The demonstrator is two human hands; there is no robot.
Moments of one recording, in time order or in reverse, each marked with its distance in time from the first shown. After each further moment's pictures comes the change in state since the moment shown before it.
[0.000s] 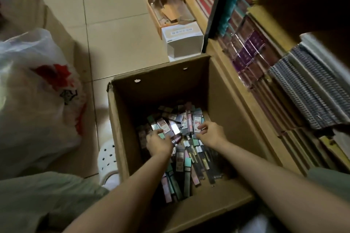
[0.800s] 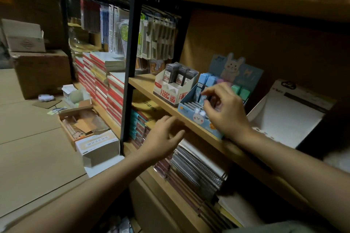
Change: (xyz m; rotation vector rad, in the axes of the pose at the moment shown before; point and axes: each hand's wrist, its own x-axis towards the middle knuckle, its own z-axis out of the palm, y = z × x) left_hand -0.173 0.324 -0.026 0.109 -0.571 1.536; right_hand -0.179 -0.104 -0.343 -0.309 1.220 -0.807
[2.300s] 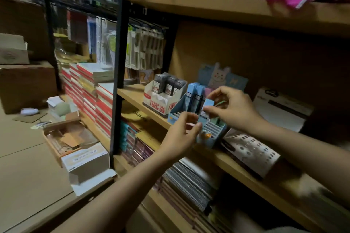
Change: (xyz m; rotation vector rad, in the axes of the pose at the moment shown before) left_hand 0.038 0.063 0.024 -0.452 -0.038 -0.089; right_hand 0.025 0.012 -0.051 0.107 -0.173 0.416
